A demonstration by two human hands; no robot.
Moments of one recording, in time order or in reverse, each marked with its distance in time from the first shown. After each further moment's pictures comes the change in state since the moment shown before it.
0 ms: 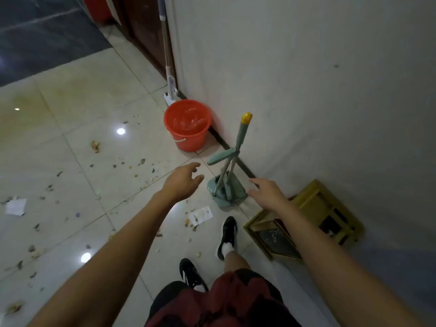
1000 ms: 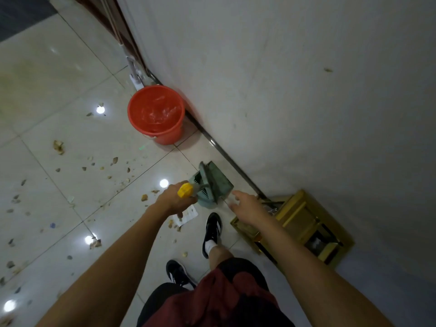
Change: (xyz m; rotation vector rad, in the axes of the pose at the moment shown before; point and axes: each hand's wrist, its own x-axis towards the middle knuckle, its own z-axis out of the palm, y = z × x) left_hand 0.165 0.044 0.079 -0.020 -0.418 -0.168; right_hand 0.141 0.065 -0.048 0.044 -0.196 0.194
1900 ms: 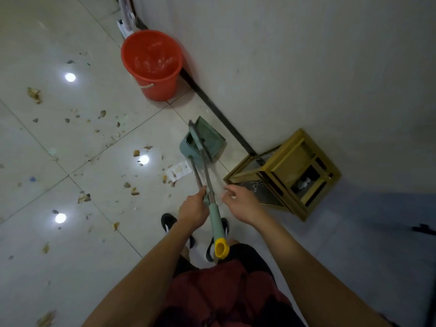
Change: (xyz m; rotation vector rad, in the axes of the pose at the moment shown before) left_hand -0.143 -0.120 0.232 -0.140 0.117 0.107; right_hand -0.149 0.038 0.198 0.095 0.074 0.046
